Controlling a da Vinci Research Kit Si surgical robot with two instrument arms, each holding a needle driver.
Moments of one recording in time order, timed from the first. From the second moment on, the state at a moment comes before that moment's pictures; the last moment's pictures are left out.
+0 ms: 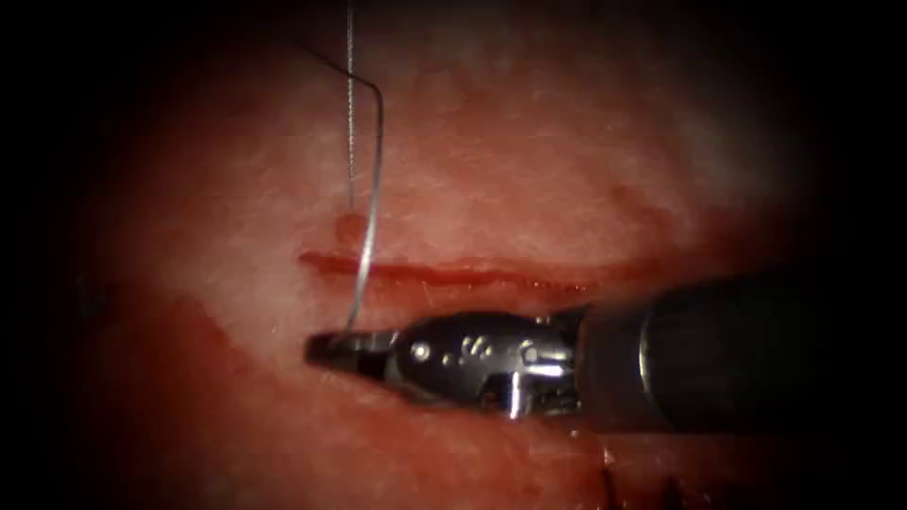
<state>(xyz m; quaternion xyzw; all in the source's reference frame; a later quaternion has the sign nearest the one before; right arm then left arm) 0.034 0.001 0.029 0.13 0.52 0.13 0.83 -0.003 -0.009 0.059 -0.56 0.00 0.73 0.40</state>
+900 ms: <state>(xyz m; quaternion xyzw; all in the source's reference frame) 0.033 0.000 0.022 0.11 0.53 0.13 0.83 -0.003 -0.009 0.059 -0.56 0.00 0.72 0.40</state>
